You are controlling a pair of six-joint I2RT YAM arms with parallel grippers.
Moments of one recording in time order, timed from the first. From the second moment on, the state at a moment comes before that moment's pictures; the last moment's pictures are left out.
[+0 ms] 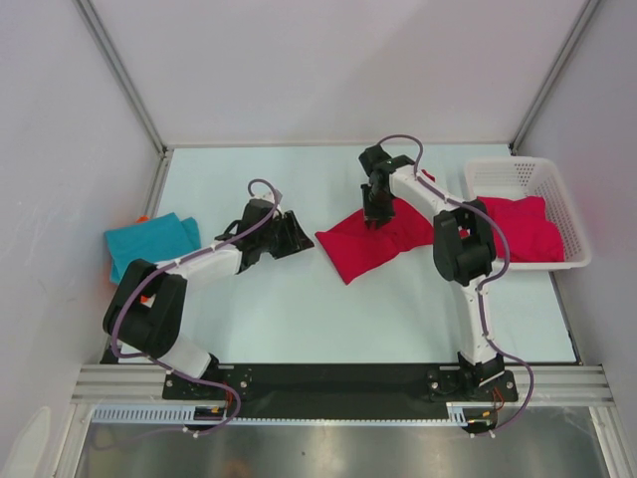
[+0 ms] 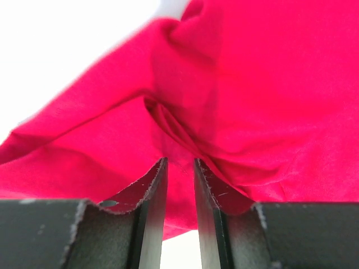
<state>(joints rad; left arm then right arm) -0.44 1.54 0.82 0.02 0.22 -0.70 0.44 2.22 1.88 -0.92 0.02 0.39</state>
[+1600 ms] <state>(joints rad) -0.39 1.52 0.80 0.01 0.24 -0.69 0.43 2.35 2.04 -0.92 -0.07 0.36</state>
